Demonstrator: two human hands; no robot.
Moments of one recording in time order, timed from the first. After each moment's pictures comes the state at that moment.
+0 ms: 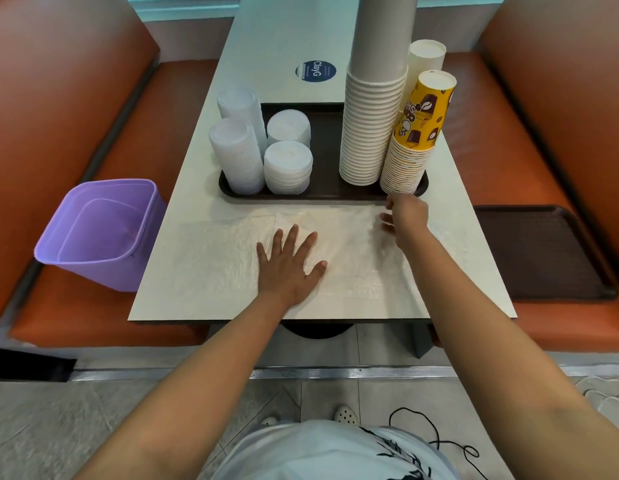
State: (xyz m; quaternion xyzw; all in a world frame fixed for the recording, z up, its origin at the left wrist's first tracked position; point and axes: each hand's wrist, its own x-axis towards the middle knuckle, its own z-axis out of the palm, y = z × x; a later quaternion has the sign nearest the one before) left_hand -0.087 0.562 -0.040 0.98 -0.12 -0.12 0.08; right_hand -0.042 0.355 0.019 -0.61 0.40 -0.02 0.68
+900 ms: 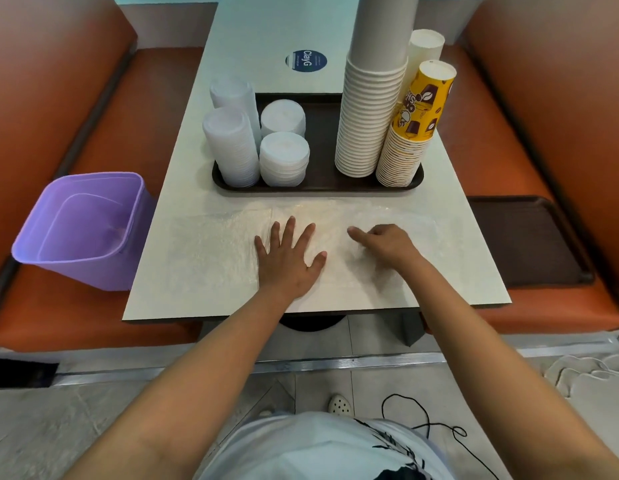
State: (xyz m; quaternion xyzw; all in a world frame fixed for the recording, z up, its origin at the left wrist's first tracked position) left_hand -0.086 0.561 -0.041 0.98 -0.11 -0.11 0.09; right_hand -0.092 0.376 0.006 -0.86 0.23 0.16 0.43
